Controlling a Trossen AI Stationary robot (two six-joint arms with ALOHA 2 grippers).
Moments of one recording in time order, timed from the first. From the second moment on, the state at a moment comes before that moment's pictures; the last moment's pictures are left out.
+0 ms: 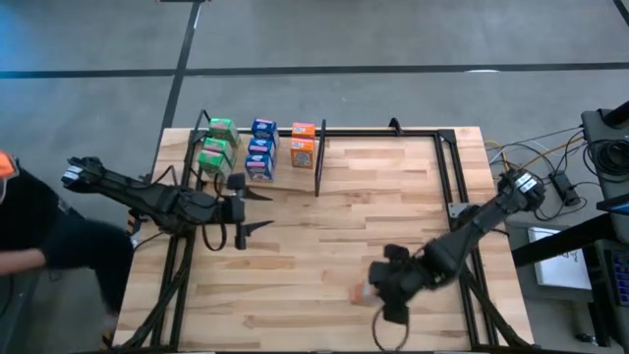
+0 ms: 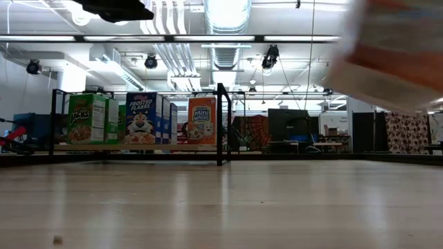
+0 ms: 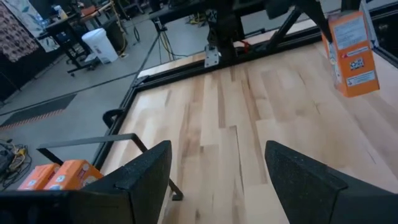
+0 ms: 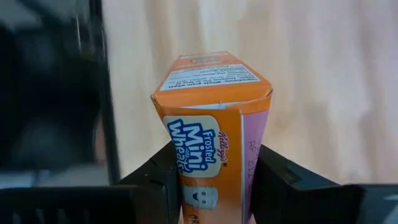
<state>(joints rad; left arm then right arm) -0.31 0.87 0.70 -0.16 -0.45 0.18 0.62 1.58 1.35 -0.89 0.06 0.77</state>
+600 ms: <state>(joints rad) -0.31 0.74 0.66 -0.15 -0.64 0.22 0.13 1.63 1.64 -0.80 0.08 0.20</state>
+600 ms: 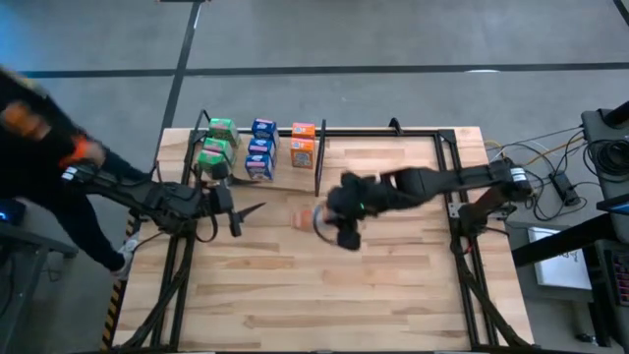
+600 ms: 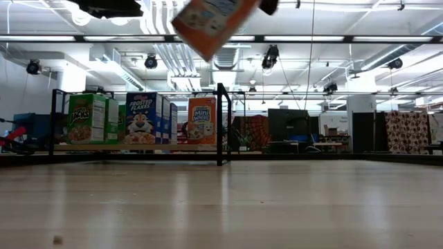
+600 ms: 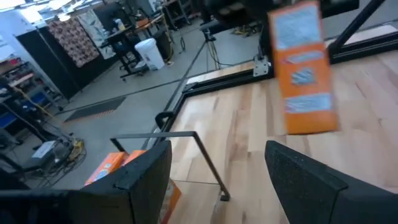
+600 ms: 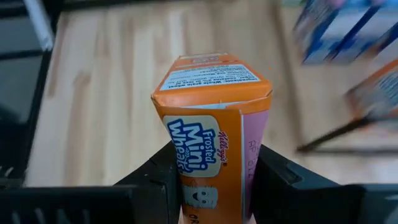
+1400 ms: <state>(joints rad) -0.31 0.70 0.66 -0.15 -0.70 0.21 -0.15 2.13 2.35 -1.18 0.08 -0.18</state>
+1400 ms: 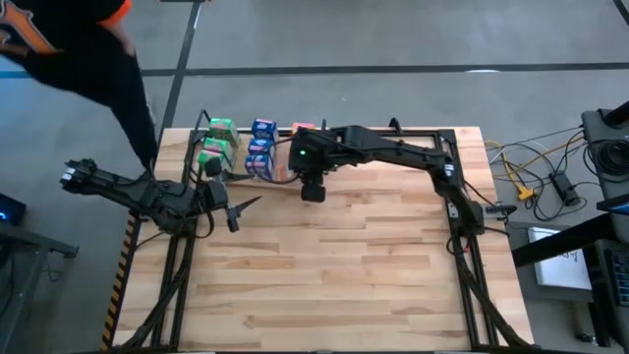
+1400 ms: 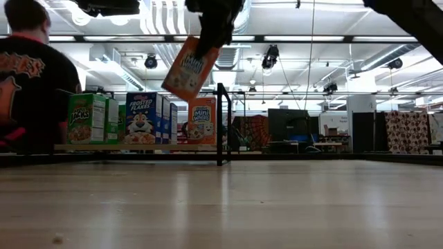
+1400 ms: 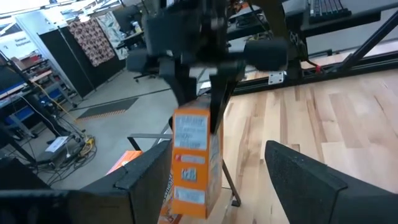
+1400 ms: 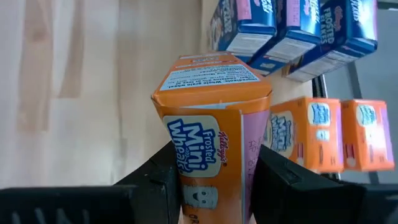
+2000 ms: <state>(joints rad) -0.31 0.70 0.66 -0.15 -0.70 0.22 -0.19 2.27 2.36 -1.17 0.08 -0.21</state>
